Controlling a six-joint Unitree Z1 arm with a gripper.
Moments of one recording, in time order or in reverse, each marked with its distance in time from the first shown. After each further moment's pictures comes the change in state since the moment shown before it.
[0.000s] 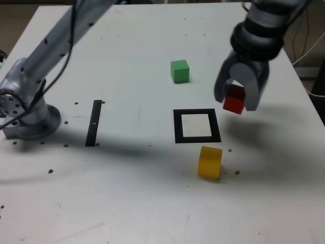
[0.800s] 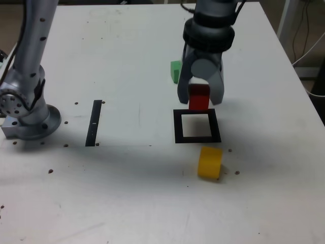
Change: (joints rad) arm 0.051 -0.289 0.555 -0.283 -0.100 -0.270
